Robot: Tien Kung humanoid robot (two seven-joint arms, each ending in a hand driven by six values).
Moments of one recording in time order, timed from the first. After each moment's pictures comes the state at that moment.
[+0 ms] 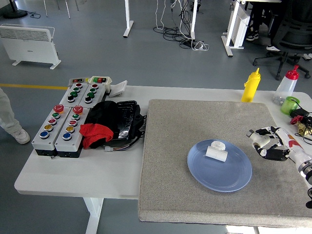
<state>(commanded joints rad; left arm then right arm) -0.09 0.00 -1.24 -0.34 0.47 0.46 0.36 0.55 -0.37 1.02 1.02 -1.50 -0.13 0.01</state>
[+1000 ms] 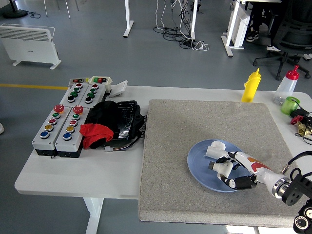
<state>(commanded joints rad) -0.11 0.00 -1.23 -0.33 0.45 0.44 0.34 0.49 -0.43 0.81 1.32 -1.58 0.01 -0.11</state>
